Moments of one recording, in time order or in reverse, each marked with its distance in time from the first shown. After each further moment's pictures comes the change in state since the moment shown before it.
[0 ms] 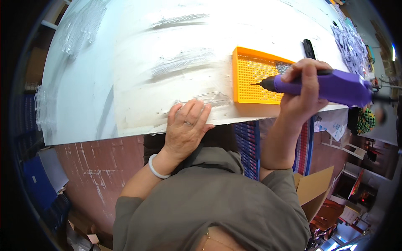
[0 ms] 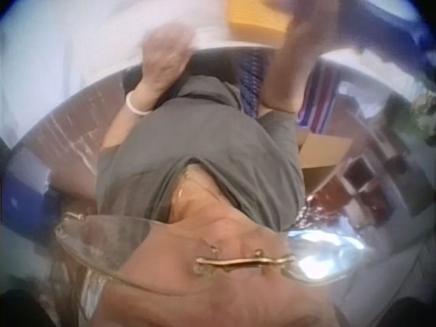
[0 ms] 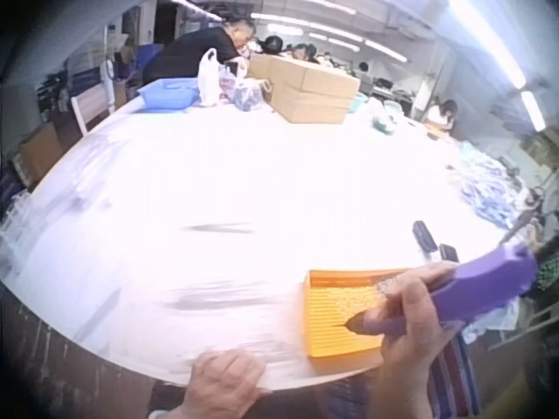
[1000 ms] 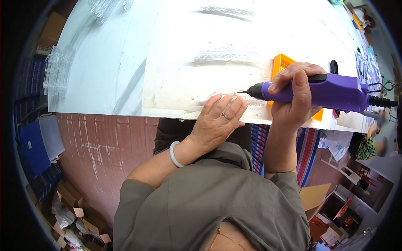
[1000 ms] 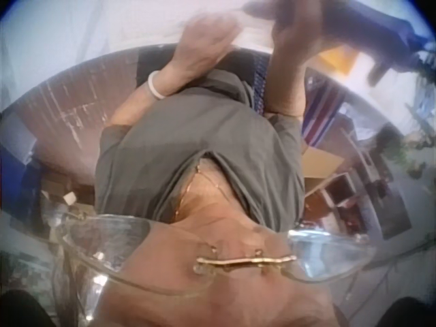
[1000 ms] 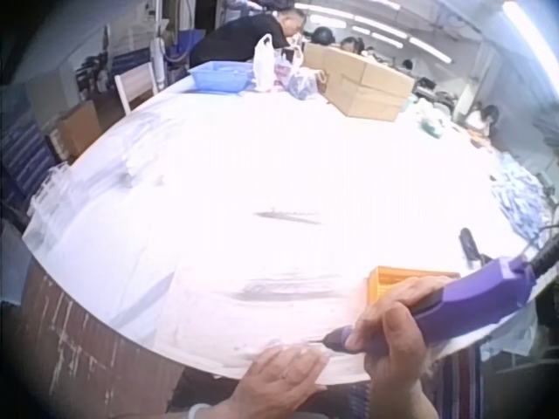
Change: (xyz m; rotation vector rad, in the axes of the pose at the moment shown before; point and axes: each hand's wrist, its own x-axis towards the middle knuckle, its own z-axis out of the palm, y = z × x) left_hand -0.006 -0.005 0.001 -0.086 0.062 0.008; right_hand -0.041 0.023 0.076 0.383 -0.256 0.123
